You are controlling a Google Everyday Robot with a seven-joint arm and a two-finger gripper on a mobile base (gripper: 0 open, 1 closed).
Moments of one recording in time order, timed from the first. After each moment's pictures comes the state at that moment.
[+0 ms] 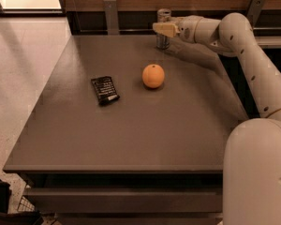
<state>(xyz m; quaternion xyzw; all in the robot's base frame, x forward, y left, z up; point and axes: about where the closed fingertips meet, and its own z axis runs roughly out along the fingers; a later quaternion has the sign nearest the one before) 0.871 -0.112 0.897 -0.29 0.69 0.28 0.60</state>
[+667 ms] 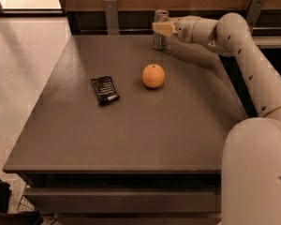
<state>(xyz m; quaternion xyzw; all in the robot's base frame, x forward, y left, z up) 0.871 -0.104 0.894 -0.29 0.69 0.29 0.60</state>
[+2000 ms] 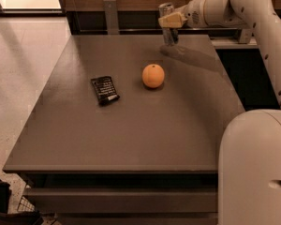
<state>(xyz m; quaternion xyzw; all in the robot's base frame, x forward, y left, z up) 0.833 -0.123 0.932 -0.37 0.74 0.22 0.52</state>
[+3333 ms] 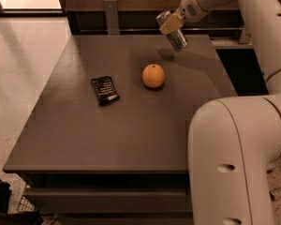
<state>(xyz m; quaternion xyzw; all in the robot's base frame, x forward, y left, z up) 0.806 -0.124 0.920 -0.45 0.80 0.11 0.37</state>
